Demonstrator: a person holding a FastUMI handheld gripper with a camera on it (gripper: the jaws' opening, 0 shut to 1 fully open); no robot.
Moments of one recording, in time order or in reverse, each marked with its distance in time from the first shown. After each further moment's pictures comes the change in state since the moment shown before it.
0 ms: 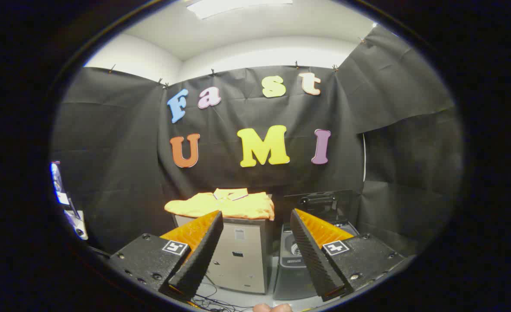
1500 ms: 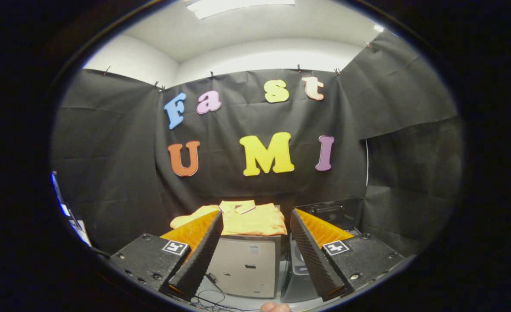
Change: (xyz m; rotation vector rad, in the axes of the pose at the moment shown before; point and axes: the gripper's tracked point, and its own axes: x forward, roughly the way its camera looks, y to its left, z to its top) arm 0.049 0.068 0.039 0.011 -0.020 -0.045
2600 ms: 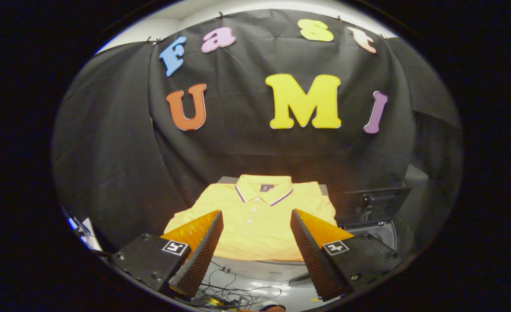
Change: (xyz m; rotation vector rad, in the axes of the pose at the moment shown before) arm 0.270 0.094 -0.032 -0.044 0.513 0.122
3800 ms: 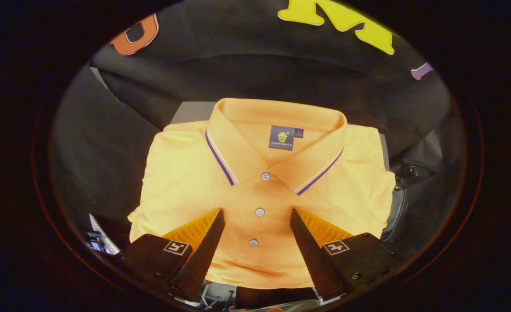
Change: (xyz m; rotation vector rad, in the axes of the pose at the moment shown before) arm 0.177 0.002 -0.061 0.044 0.810 -0.140
